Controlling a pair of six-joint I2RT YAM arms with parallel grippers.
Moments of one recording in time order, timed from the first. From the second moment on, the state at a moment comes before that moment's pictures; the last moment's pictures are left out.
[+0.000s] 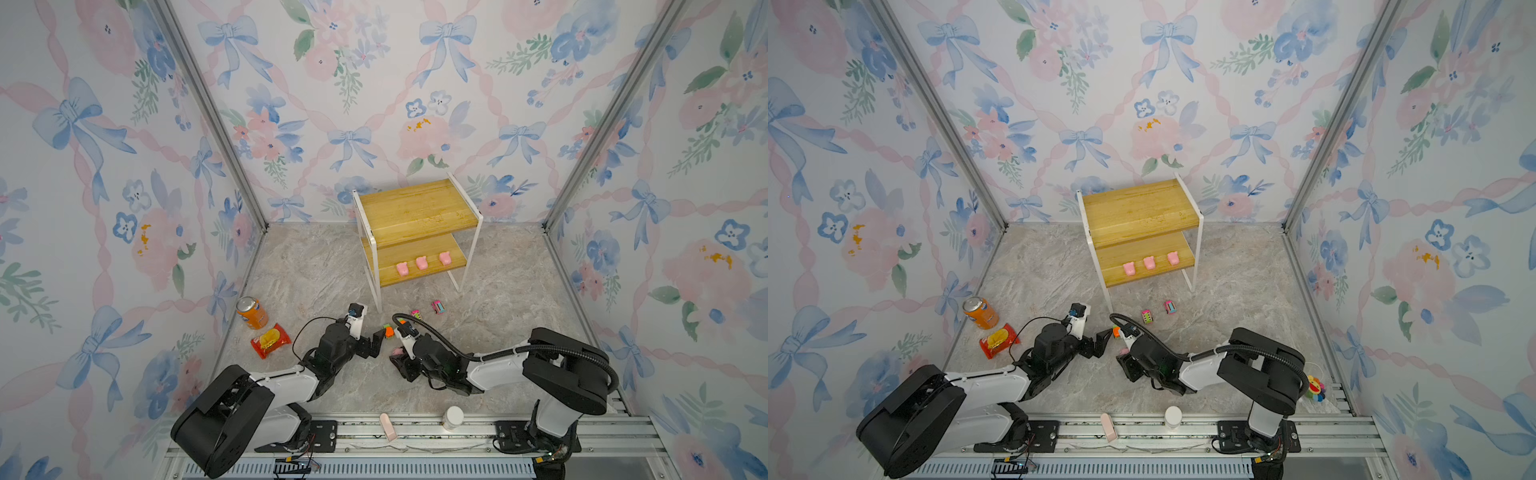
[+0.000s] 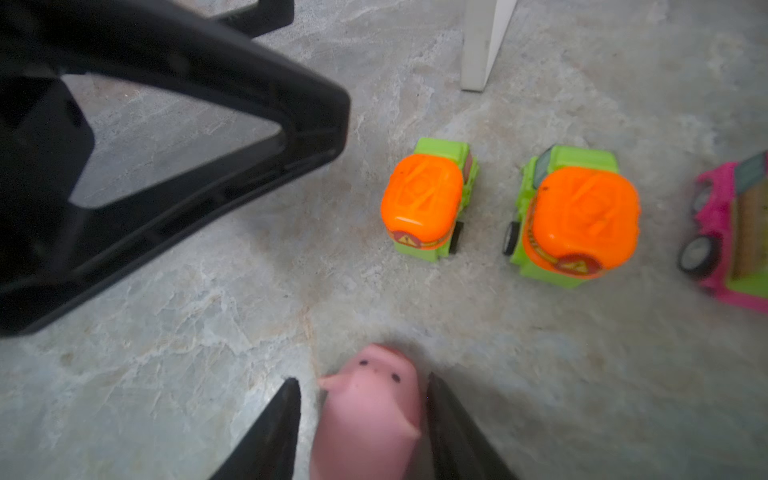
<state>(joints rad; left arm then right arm) -0.58 1.24 0.17 0.65 -0.01 -0.17 1.11 1.72 0.59 0.47 0.13 0.39</state>
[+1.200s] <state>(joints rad) -0.58 1.26 0.17 0.65 -0.01 -0.17 1.15 1.71 0.57 0.45 0.22 0.40</state>
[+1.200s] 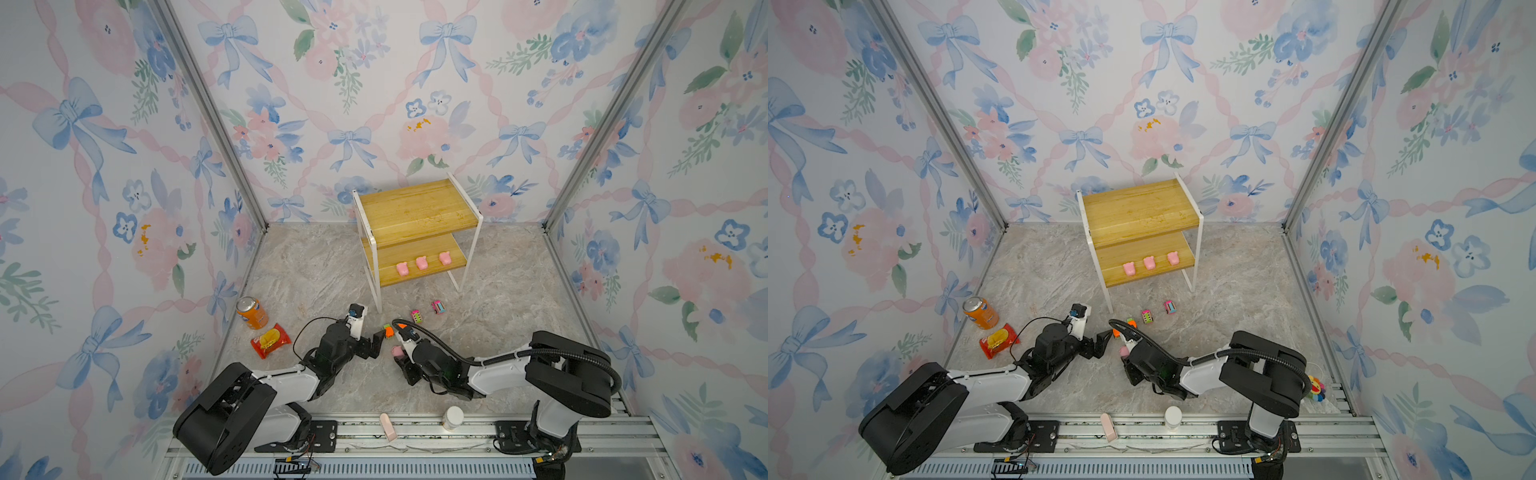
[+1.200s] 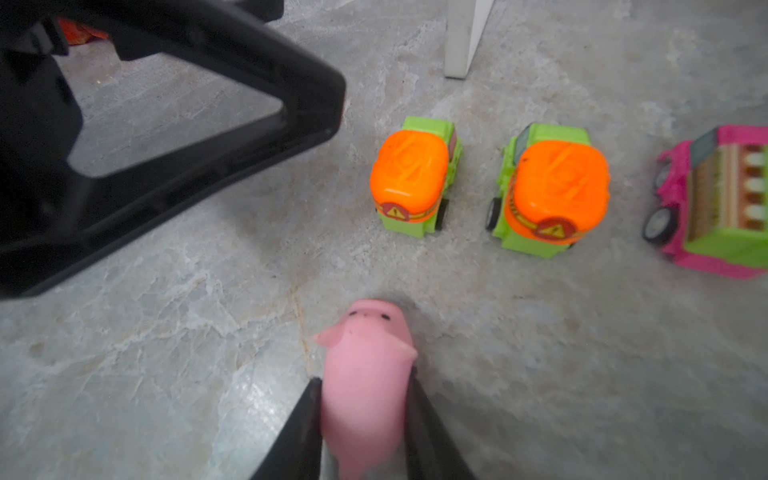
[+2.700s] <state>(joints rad) -0.58 1.28 0.17 0.65 0.00 -0.17 0.98 1.46 0.93 0.19 0.31 0.19</state>
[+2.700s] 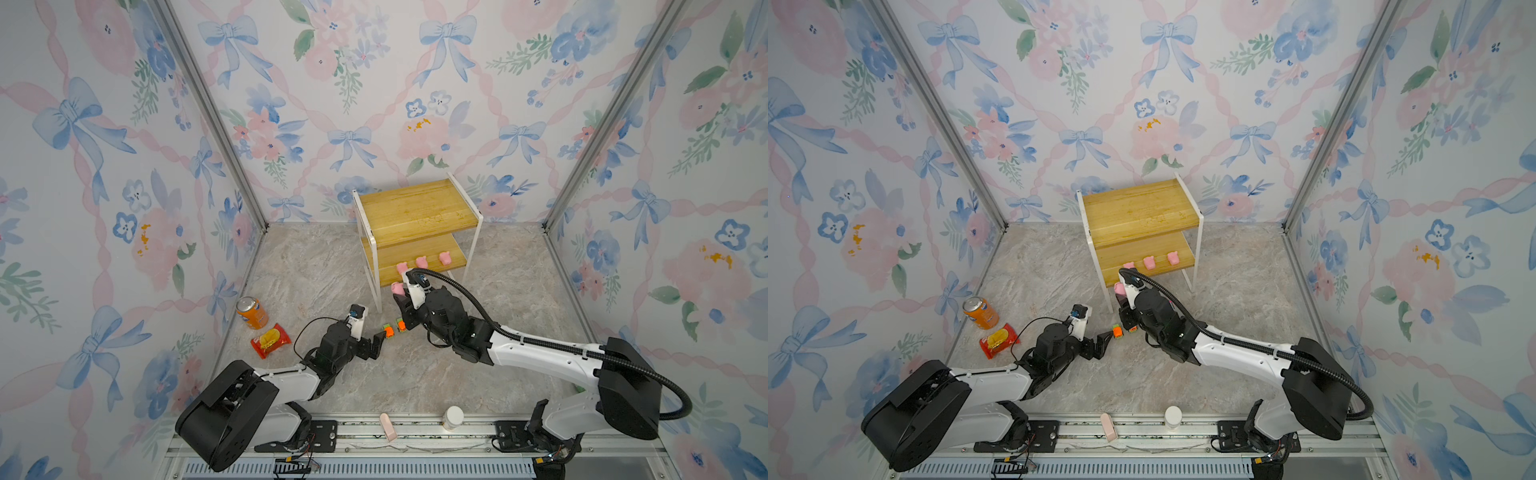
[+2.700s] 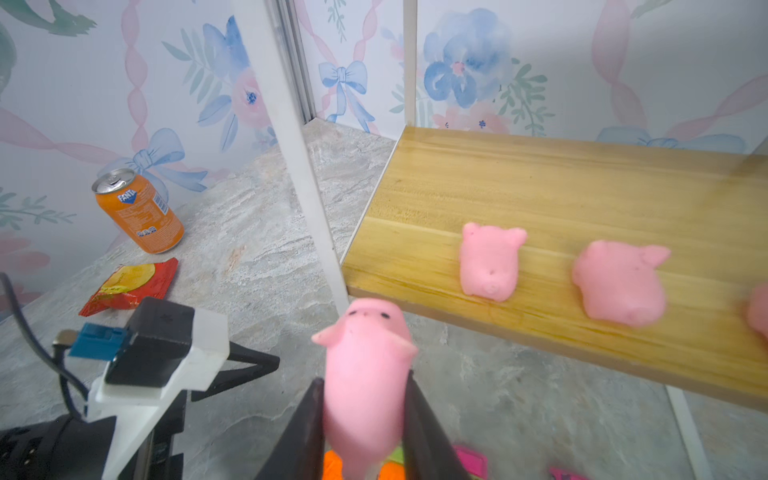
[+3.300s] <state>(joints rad) -0.58 1.28 0.17 0.65 0.00 -0.17 0.97 1.62 1.04 0.21 0.41 0.20</state>
